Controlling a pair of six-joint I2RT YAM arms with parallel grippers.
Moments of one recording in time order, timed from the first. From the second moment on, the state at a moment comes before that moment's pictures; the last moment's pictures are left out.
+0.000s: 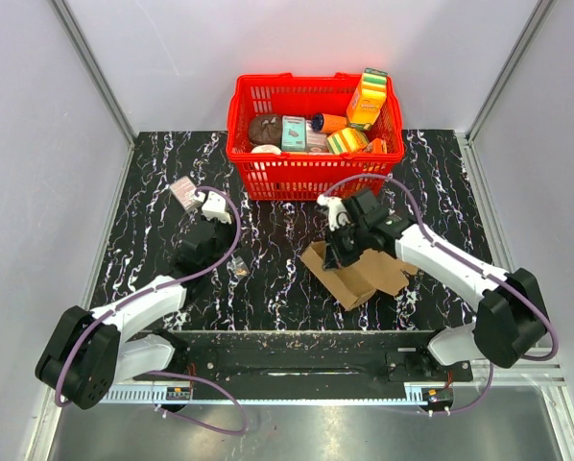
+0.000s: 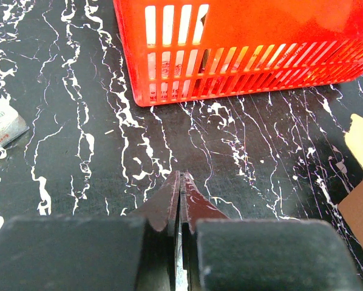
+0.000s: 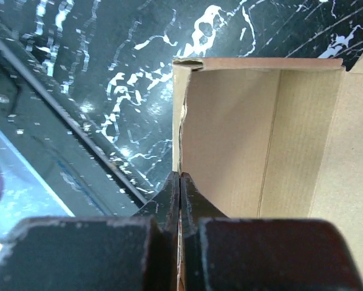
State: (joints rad) left arm -0.48 1.13 0.43 0.49 -0.16 -0.21; right arm 0.59 1.40 1.03 -0.60 -0.45 0.15
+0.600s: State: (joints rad) left arm -0.48 1.14 0.43 0.48 -0.16 -0.21; right arm 0.95 1.52 1.03 -0.54 0.12 0.04
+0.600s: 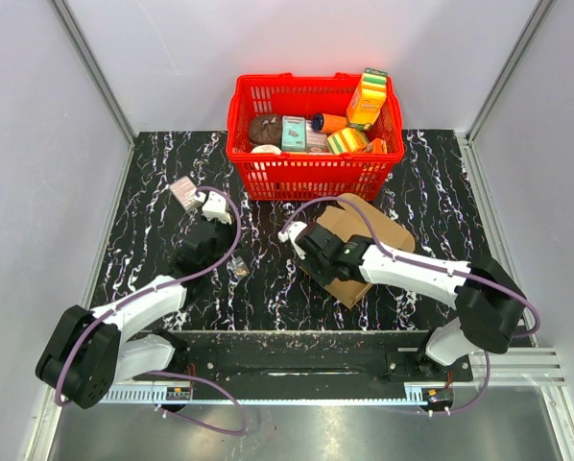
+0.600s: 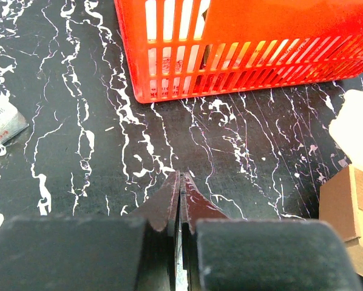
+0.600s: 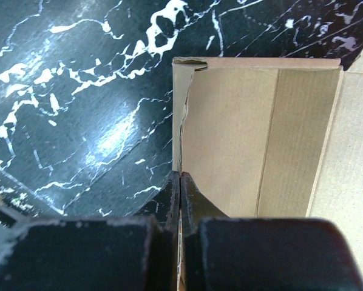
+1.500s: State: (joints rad) left arm -0.48 1.14 0.43 0.47 -0.17 -0.21; right arm 1.19 1.59 0.91 -0.38 0.48 0.02
